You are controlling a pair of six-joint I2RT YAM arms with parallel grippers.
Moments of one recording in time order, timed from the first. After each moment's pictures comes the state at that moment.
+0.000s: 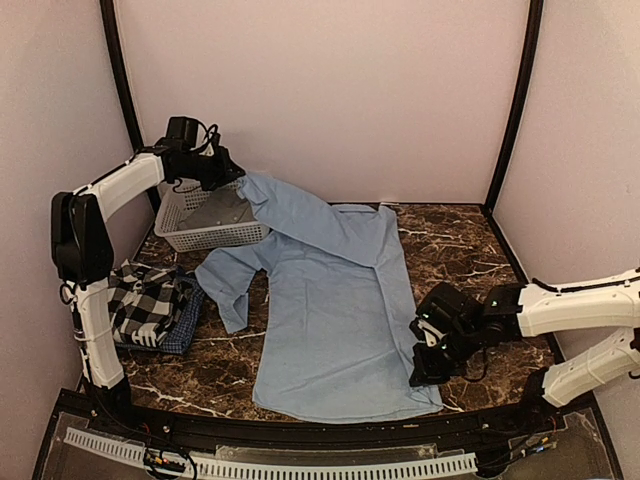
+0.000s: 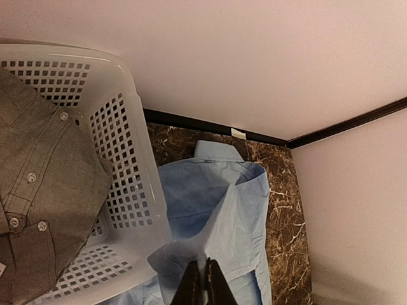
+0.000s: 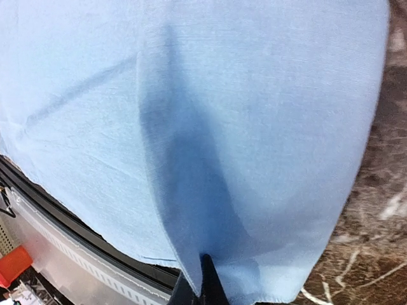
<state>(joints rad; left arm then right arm) -0.19 2.03 1.92 -0.48 0.49 -0.60 0.97 1.20 0.63 -0.66 -0.23 0.89</state>
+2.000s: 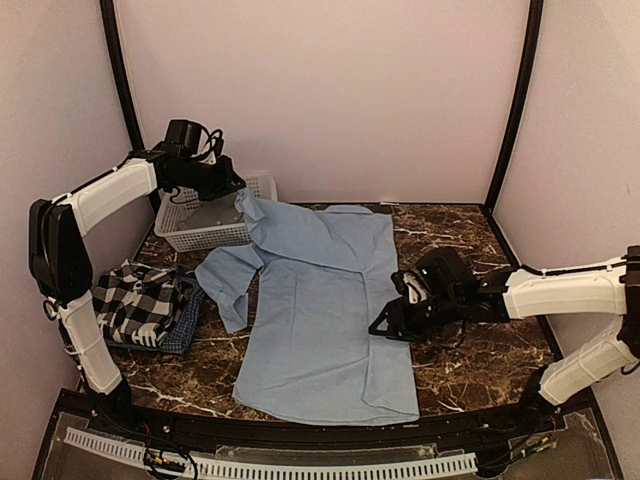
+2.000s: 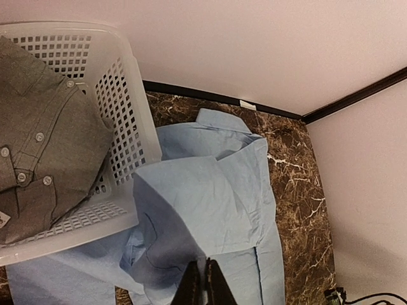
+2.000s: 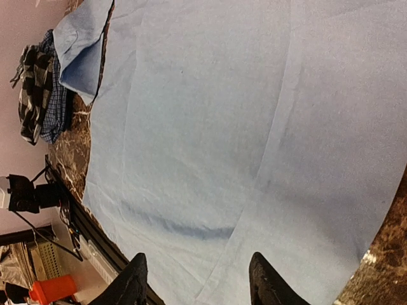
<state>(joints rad) -0.28 1.83 1.70 -0.51 0.35 -0.53 0.84 1.33 0.69 -0.23 -0.32 0.82</state>
